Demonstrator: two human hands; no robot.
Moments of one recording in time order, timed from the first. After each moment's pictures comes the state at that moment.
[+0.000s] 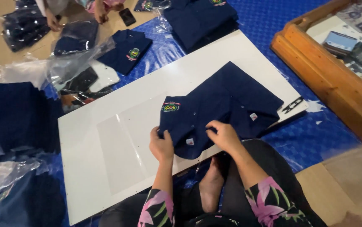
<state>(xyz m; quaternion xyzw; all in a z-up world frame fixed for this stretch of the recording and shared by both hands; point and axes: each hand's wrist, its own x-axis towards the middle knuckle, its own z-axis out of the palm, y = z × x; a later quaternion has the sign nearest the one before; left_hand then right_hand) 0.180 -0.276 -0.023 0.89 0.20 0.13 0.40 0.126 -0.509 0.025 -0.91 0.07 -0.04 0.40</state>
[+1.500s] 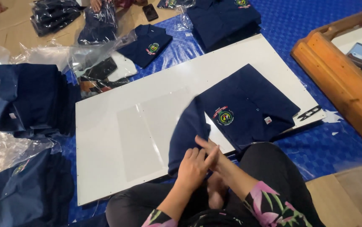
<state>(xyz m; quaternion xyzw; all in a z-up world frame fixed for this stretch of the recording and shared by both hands) 0.060 -0.281 0.051 0.86 -0.42 0.28 0.10 0.097 -0.395 -0.027 -0.24 0.27 0.24 0.90</state>
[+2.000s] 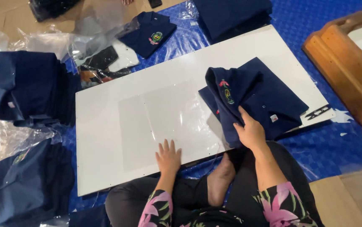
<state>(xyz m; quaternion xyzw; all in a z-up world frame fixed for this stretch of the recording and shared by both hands) 0.107 -0.213 -0.076 0.98 0.06 -0.17 0.08 0.127 -0.531 0.017 -0.93 0.14 0.00 0.33</state>
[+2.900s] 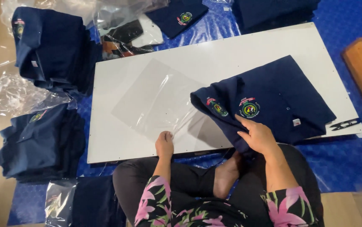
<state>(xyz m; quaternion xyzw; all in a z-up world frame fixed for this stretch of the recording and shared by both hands) 0.105 -0.133 -0.152 0.88 0.27 -0.01 0.39 0.119 -0.496 0.045 -0.95 -0.06 0.12 0.27</state>
